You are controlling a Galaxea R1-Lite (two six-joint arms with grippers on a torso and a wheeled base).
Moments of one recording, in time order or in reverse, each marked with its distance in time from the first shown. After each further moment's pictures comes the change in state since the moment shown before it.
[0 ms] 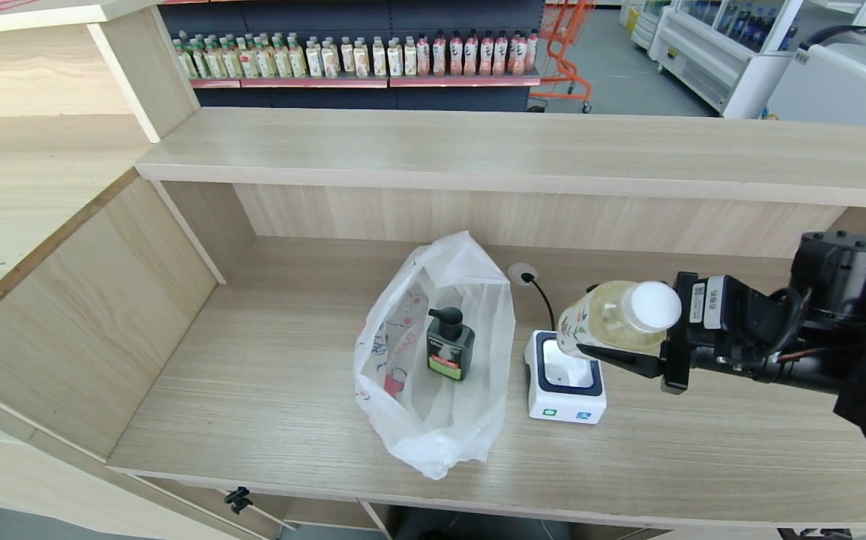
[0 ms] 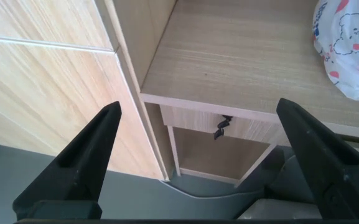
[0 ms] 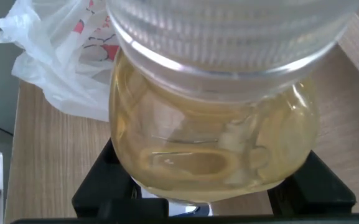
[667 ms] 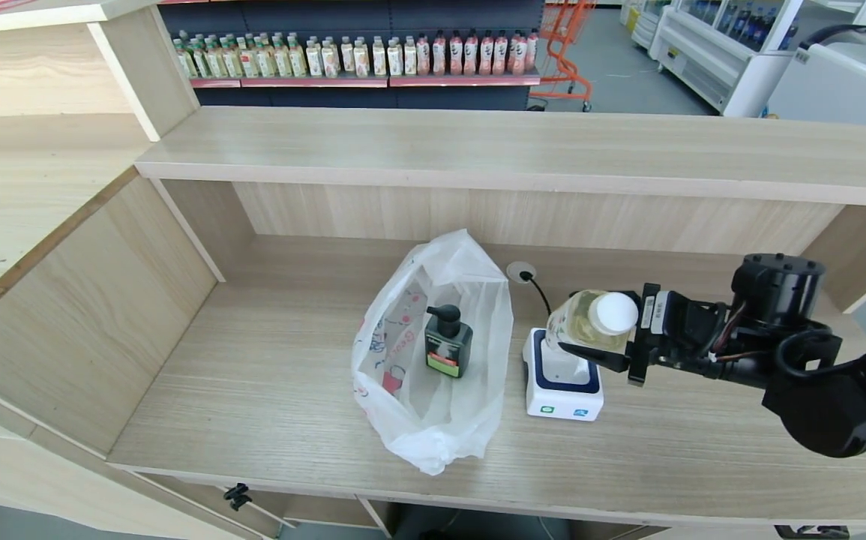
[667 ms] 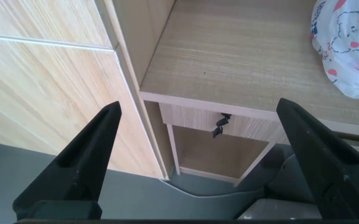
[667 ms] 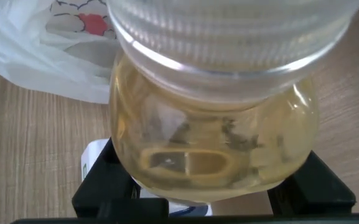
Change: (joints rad) left arm -0.001 0.000 0.000 0.000 0.000 0.000; right arm -0.013 0.219 -0.038 -0.205 0.000 -0.010
